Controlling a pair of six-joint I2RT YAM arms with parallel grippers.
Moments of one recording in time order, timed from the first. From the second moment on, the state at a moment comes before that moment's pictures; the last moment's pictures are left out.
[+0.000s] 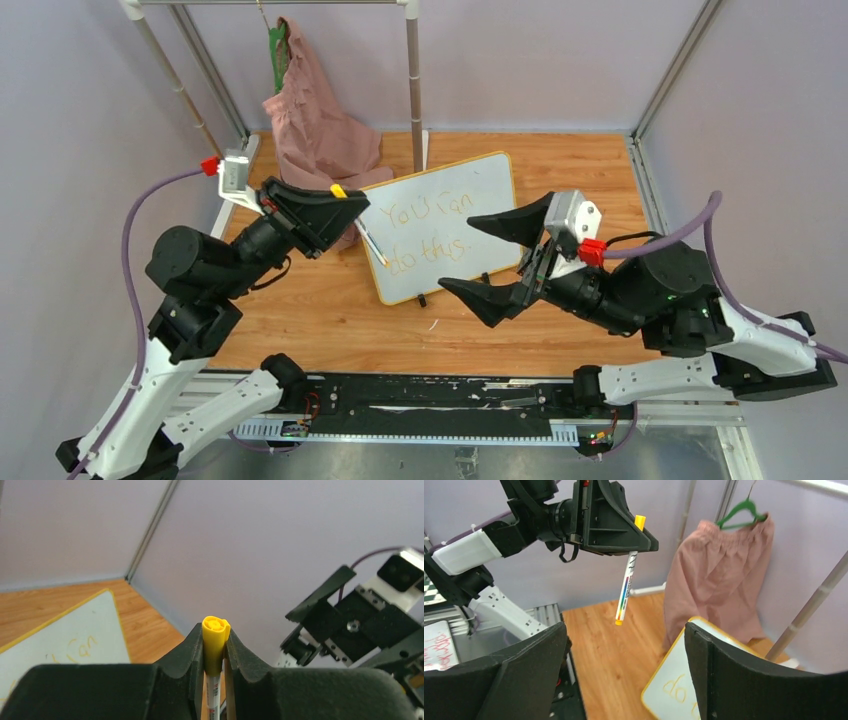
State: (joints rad) left arm -0.66 0.70 1.18 -0.11 0.18 -0.68; right arm 1.55 0.94 1.46 -0.28 0.35 -0.19
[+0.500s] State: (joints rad) left arm -0.66 0.63 1.00 -0.23 0.43 -0.56; right arm 1.32 1.04 1.29 -0.43 -0.05 0.20
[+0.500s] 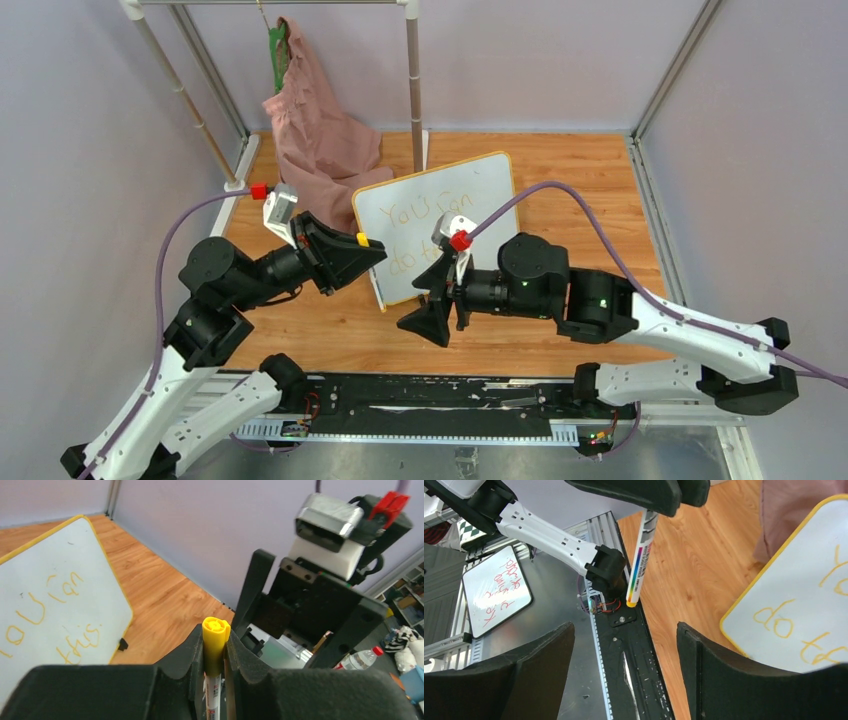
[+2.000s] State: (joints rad) left arm -0.66 0.44 0.89 -0.18 0.41 -0.65; right arm 1.29 1.12 1.09 -0.06 -0.06 0.39
